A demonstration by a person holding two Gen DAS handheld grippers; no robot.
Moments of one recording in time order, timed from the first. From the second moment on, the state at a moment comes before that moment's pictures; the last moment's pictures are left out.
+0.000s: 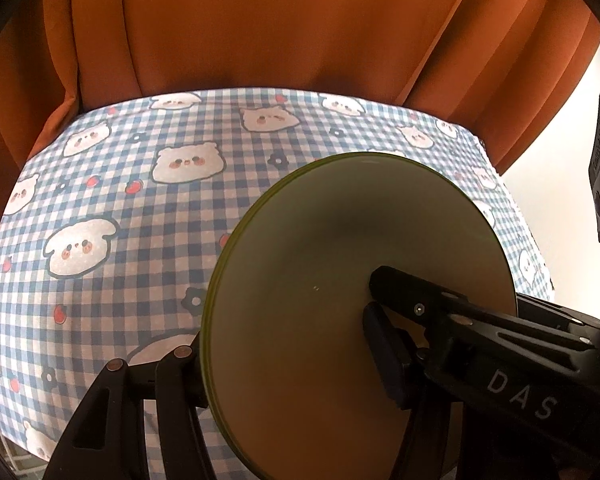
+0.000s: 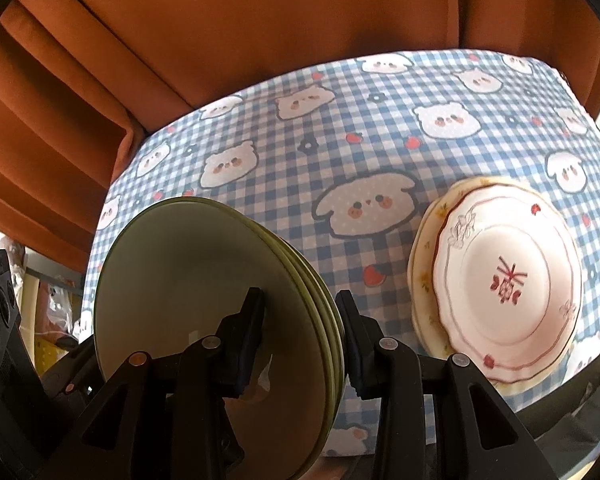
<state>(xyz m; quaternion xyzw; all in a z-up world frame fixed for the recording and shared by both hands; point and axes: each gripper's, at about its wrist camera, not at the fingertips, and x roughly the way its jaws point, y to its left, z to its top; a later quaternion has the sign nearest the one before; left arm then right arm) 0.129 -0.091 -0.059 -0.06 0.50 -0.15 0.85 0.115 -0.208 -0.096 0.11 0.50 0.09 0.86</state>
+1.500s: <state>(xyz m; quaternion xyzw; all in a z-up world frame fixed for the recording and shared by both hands) 0.129 -0.281 -0.095 -0.10 0.53 -0.11 0.84 0.126 -0.411 -0.127 0.09 0.52 0.13 0.84</state>
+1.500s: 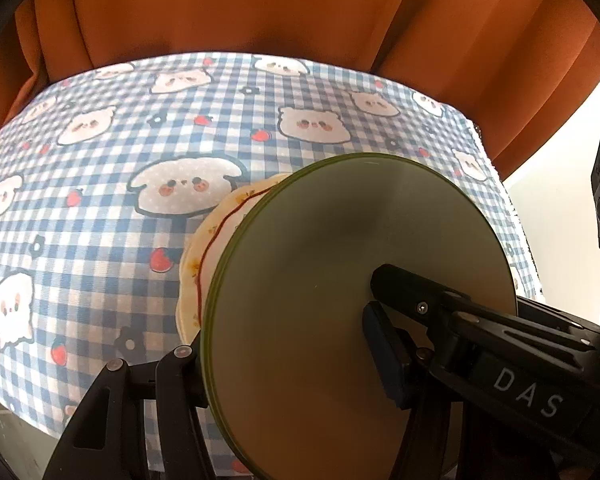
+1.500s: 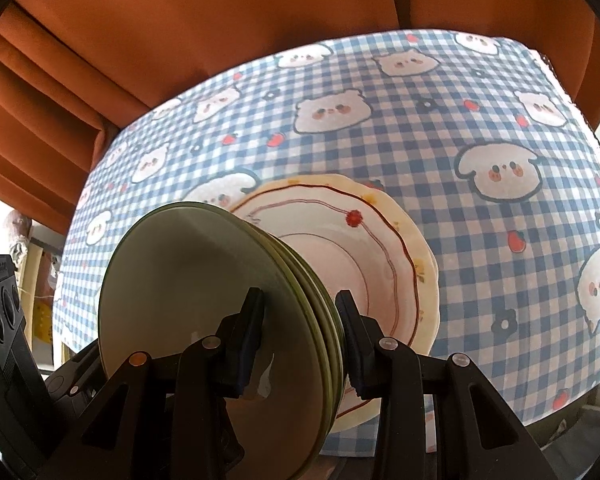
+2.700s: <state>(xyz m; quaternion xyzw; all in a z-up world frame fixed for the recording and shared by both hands) 0.132 -0.309 -0.087 -0.02 0.50 -0.02 0.87 0.146 -0.431 -0.134 0.07 0.49 0.16 0.85</state>
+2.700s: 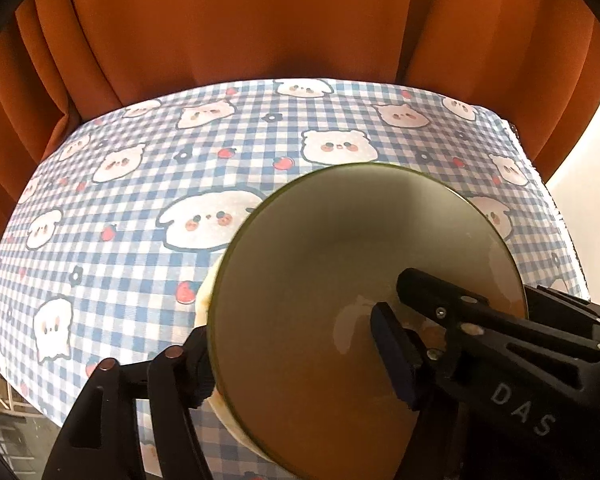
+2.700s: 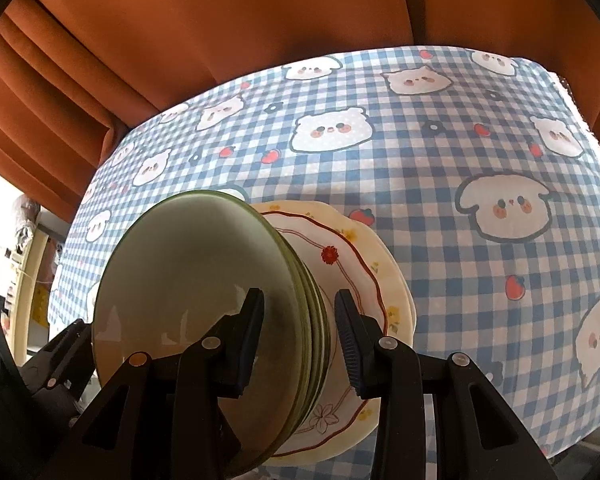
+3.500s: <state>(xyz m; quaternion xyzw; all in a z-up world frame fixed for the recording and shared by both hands) 0.051 -0.197 -0.025 -0.02 0.35 -0.07 0.93 0.033 -0.370 -0.067 0.07 0.35 0.02 0.94</state>
